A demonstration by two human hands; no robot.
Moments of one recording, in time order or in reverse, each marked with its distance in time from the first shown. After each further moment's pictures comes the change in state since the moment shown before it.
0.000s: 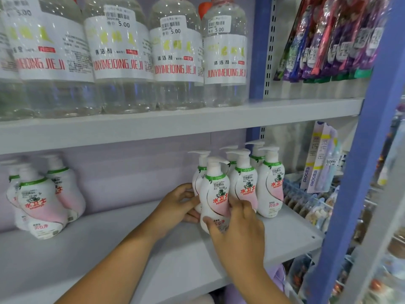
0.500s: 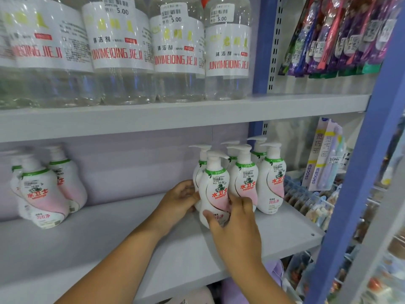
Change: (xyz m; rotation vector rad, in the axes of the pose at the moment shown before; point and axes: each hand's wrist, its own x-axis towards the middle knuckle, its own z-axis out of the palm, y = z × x) left_hand -0.001 -0.011 0.007 0.018 0.083 0.017; right_hand 0.000 0.004 0.002 0.168 -0.116 0.107
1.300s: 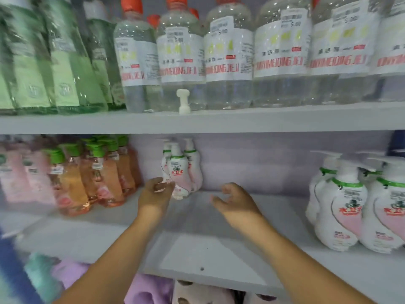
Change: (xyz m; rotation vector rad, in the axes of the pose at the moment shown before) left_hand -0.150 0.035 -0.220 0.255 1.114 -0.026; right_hand -0.010 -0.160 0.125 0.406 -0.737 -0.132
